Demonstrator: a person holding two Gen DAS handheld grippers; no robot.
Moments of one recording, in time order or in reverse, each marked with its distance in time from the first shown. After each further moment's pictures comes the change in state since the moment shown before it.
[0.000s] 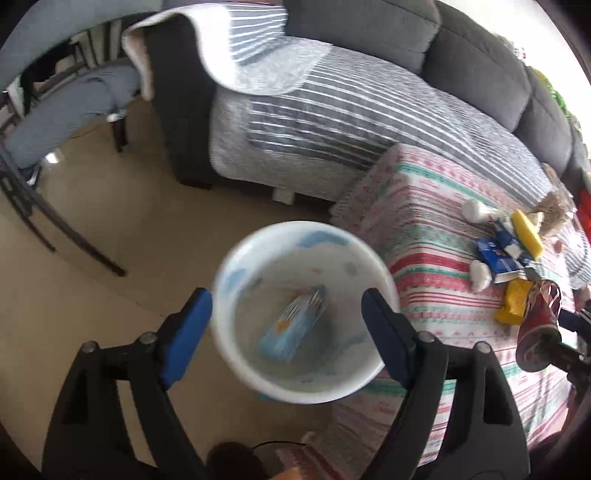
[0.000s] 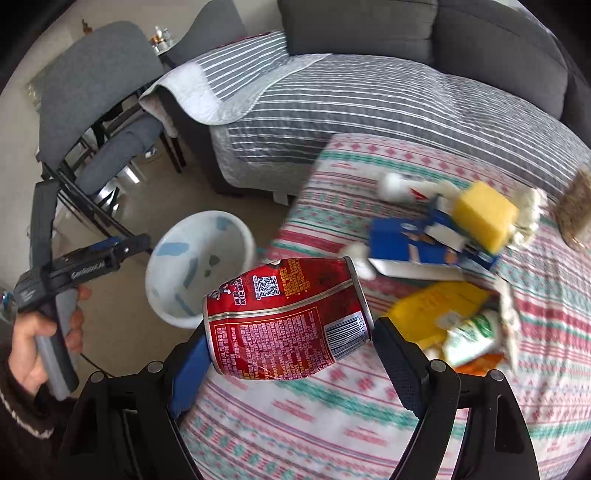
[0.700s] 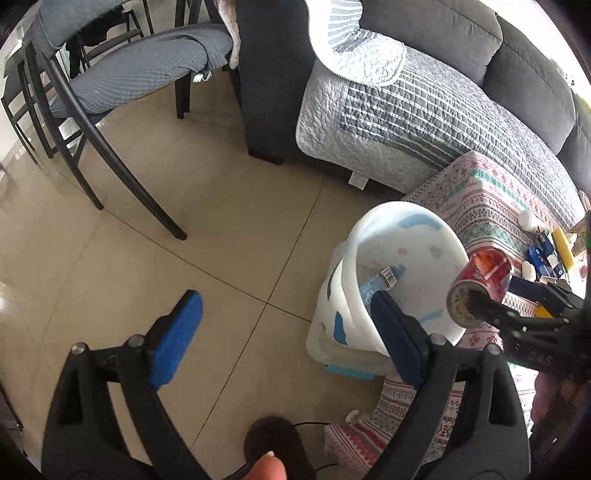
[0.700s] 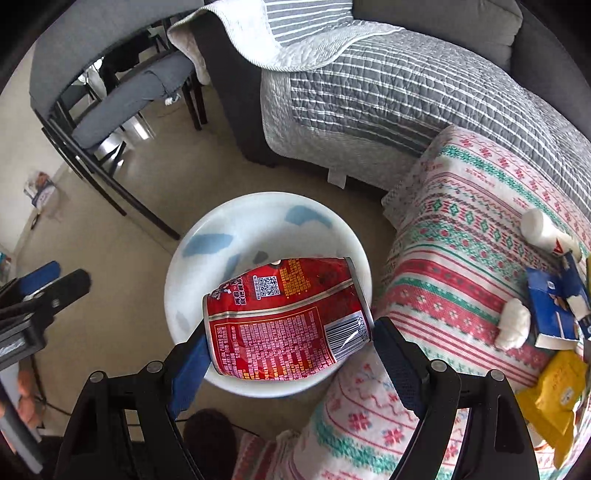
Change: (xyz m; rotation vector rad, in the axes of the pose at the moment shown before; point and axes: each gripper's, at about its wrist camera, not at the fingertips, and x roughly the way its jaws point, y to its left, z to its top) left arm -0.018 0.086 -0.024 -0.122 0.052 0.118; right arm 0.124 0.118 0.042 -0.120 0.122 -0.013
